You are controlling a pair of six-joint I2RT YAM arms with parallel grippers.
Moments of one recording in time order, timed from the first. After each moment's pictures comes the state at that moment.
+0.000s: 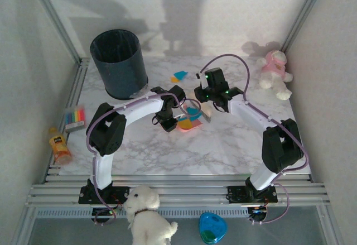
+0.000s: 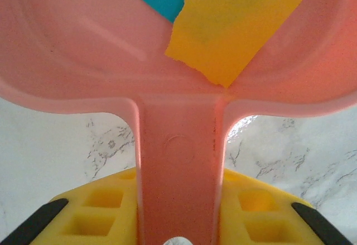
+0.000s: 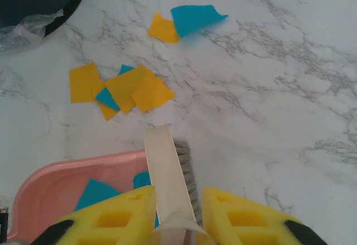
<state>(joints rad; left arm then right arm) -0.66 2.00 1.54 -1.03 0.01 0.22 0.51 1.63 1.24 -0.35 -0.01 0.06</state>
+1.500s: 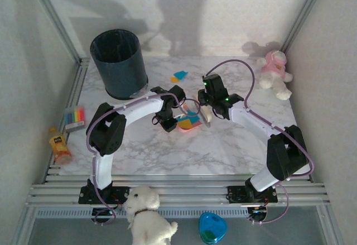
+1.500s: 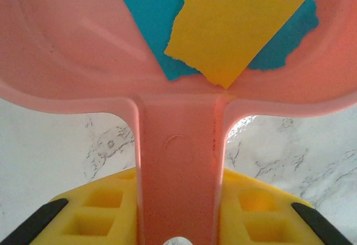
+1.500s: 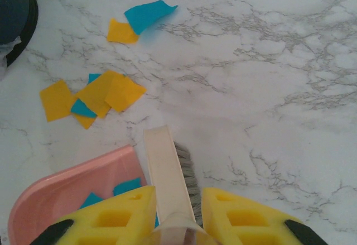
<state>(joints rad) -0.66 2.00 1.54 -1.03 0.02 0.22 0.56 1.55 1.14 -0.33 0.19 0.30</state>
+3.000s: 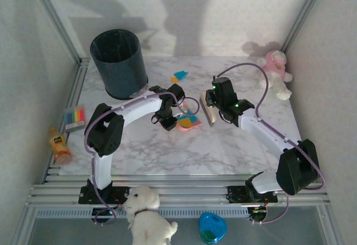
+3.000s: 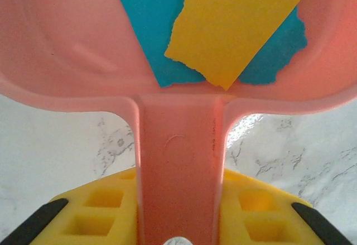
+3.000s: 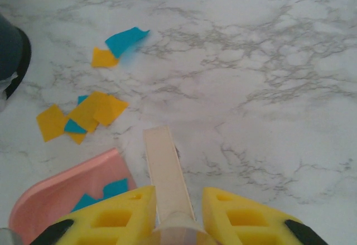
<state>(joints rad) -0.65 1.97 1.54 -1.02 0.02 0.22 0.53 1.38 1.04 -0.33 0.25 0.37</state>
